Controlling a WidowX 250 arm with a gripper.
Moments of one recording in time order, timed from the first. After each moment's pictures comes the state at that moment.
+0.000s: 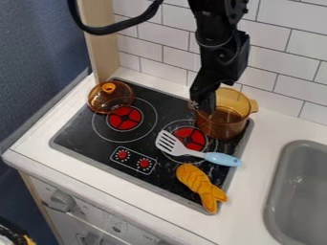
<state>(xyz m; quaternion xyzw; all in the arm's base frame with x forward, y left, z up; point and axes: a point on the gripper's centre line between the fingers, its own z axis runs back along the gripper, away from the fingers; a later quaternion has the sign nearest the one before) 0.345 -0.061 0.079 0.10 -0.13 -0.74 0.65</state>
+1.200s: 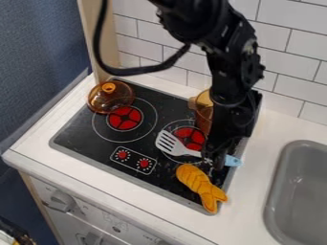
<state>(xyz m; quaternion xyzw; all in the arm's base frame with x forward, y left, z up) 0.306 -0.094 0.023 0.04 -0.08 -0.71 0.70</state>
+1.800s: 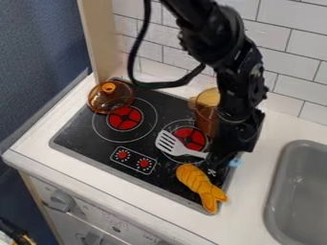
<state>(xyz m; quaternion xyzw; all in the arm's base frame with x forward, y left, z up) 0.316 -0.099 -0.013 0.03 -0.06 -0.72 0.69</state>
